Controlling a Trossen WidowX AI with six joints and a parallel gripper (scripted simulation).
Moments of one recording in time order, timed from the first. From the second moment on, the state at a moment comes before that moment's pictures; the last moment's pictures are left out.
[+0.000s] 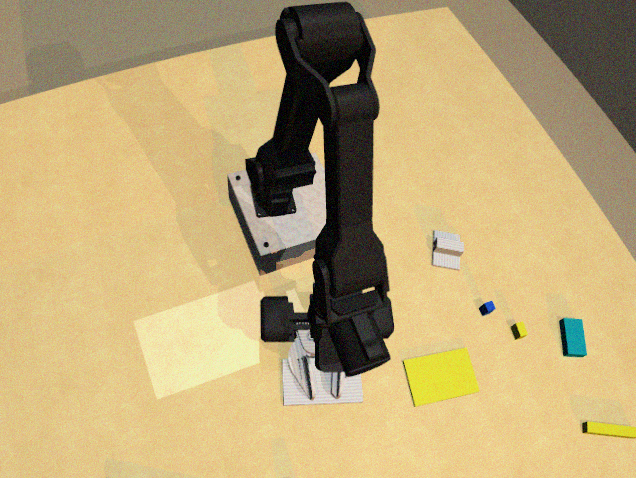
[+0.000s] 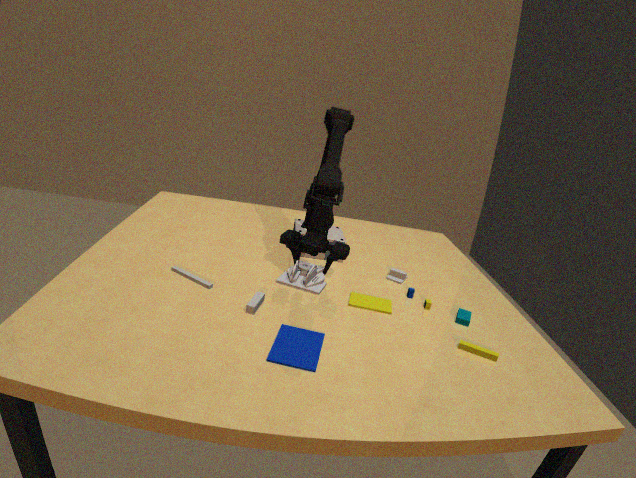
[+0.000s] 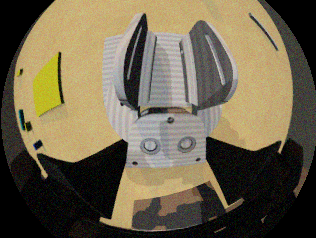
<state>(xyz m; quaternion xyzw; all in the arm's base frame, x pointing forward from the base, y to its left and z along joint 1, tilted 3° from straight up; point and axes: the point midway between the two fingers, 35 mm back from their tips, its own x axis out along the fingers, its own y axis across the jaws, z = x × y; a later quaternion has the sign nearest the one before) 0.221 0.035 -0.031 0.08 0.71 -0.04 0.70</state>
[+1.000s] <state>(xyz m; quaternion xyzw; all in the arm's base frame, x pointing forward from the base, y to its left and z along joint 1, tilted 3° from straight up) 0.221 0.035 -0.031 0.08 0.71 -0.04 0.70</state>
